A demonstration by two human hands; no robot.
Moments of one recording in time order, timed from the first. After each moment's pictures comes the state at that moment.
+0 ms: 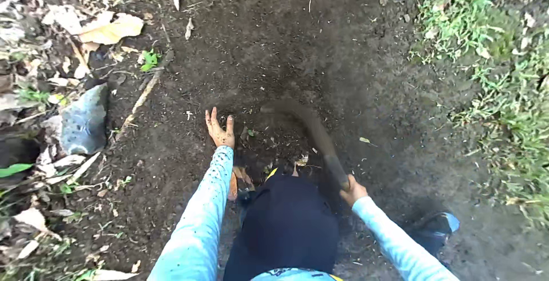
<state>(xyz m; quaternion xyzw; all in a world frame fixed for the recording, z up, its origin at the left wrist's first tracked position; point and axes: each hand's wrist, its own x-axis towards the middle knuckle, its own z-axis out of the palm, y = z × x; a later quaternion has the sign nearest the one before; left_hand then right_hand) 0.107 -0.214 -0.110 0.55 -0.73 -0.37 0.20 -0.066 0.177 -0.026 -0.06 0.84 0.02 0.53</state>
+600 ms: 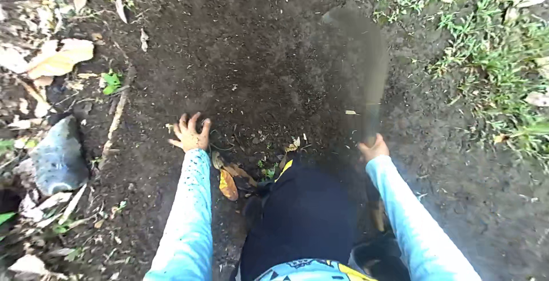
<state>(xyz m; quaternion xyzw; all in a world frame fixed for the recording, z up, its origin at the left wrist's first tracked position) 0.127 -0.252 -0.085 0.51 -0.82 -0.24 -0.02 -0.104 0.189 0.002 0.17 0.90 -0.24 0.32</state>
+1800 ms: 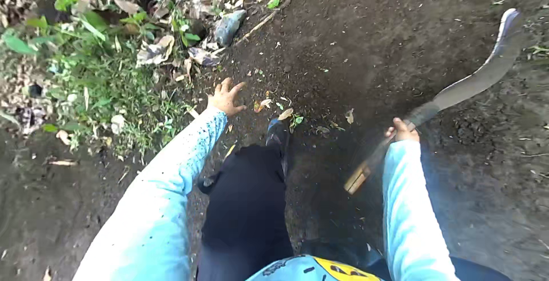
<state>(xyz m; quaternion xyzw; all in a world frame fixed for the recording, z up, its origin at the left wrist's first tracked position) 0.286 -0.045 0.149 0.60 -0.77 -0.09 -0.18 -0.124 0.180 0.011 0.12 0.71 -0.55 0.42</state>
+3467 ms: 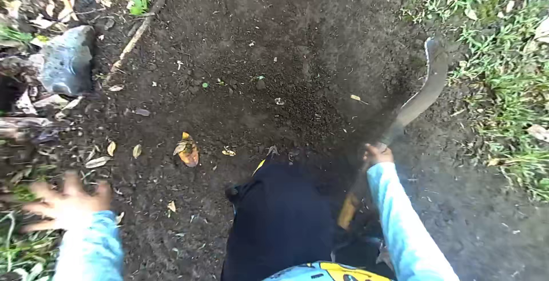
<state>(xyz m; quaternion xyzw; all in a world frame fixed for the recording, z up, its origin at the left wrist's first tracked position) 0.457 -0.148 0.033 0.74 -0.67 -0.05 -0.04 -0.057 0.255 -0.011 0.27 0.82 -0.43 0.28</state>
